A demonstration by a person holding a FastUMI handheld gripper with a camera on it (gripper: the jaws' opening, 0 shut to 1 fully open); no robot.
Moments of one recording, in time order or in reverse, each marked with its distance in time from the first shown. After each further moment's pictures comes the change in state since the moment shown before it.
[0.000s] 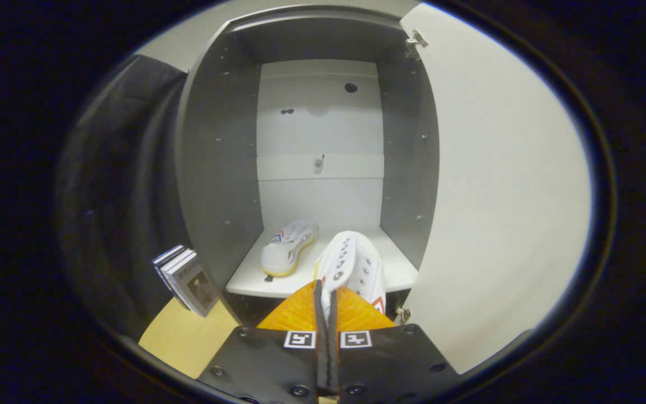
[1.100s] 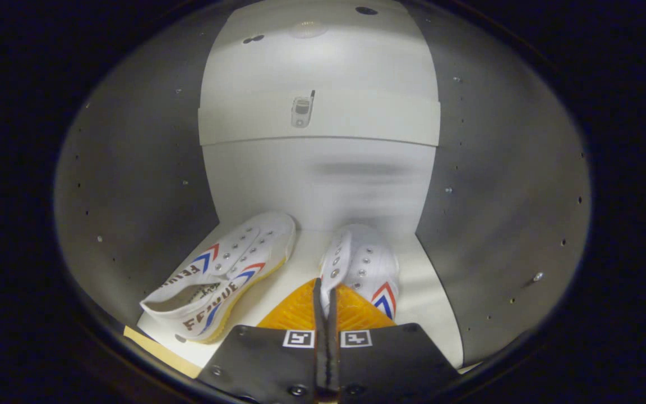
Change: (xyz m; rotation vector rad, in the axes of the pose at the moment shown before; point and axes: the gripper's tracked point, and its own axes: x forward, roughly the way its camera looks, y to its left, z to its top) arm 0.208 -0.017 -0.027 -0.059 0.202 0.079
